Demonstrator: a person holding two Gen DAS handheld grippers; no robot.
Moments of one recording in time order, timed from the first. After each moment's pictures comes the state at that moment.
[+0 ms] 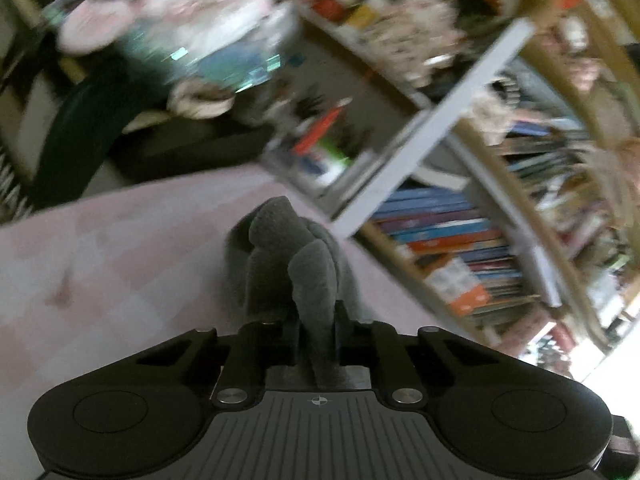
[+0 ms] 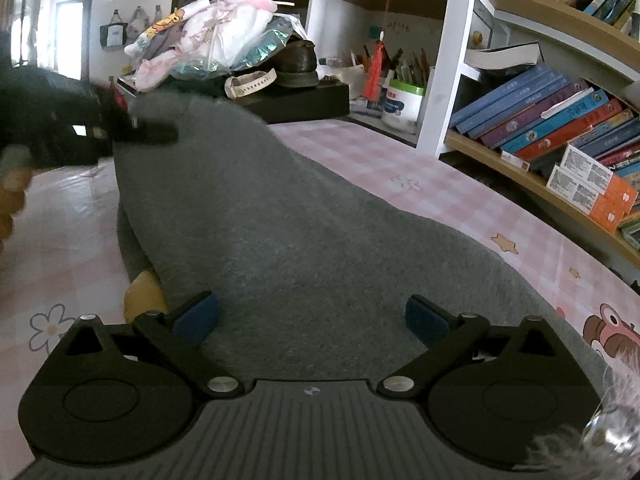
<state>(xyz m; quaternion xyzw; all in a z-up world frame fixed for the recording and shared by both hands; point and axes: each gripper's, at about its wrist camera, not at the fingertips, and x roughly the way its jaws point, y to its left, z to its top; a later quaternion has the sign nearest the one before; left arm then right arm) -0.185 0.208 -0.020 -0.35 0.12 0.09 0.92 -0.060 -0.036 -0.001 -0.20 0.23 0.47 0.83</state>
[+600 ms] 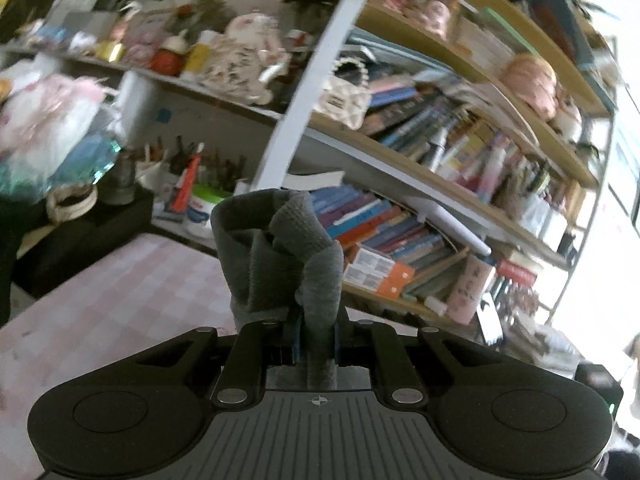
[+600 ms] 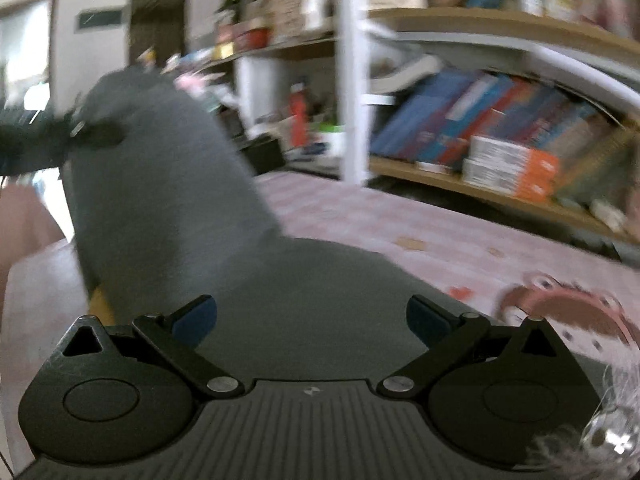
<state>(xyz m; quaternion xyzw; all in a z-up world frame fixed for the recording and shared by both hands) -0.166 0.120 0.055 -0.18 0.10 0.02 0.98 -0.025 -0.148 0.024 -0.06 0.21 0.43 0.87</state>
